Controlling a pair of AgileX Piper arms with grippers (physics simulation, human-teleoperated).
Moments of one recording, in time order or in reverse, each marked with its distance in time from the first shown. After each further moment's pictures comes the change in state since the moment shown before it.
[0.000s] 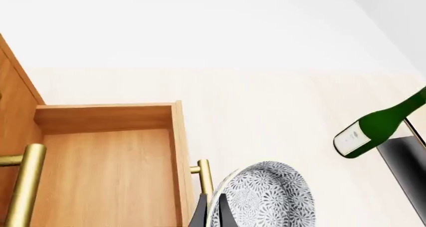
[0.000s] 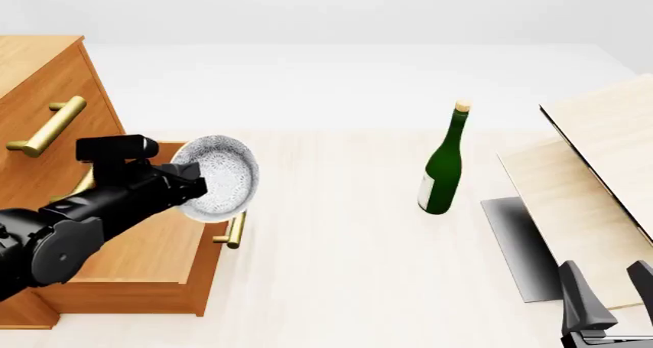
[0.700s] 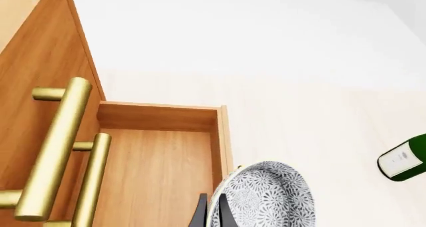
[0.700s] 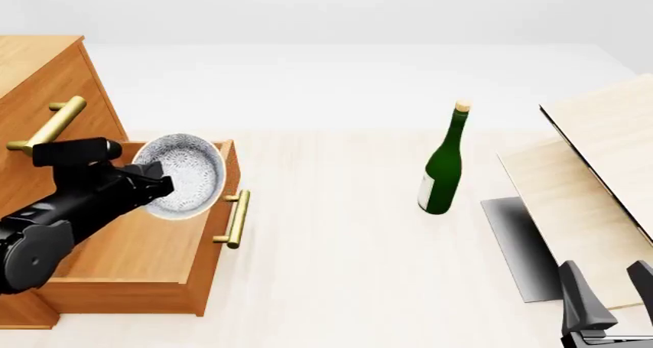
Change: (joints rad) left arm 0.153 -0.039 0.046 -0.025 0.053; right arm 0.000 0.000 0.000 0.000 0.000
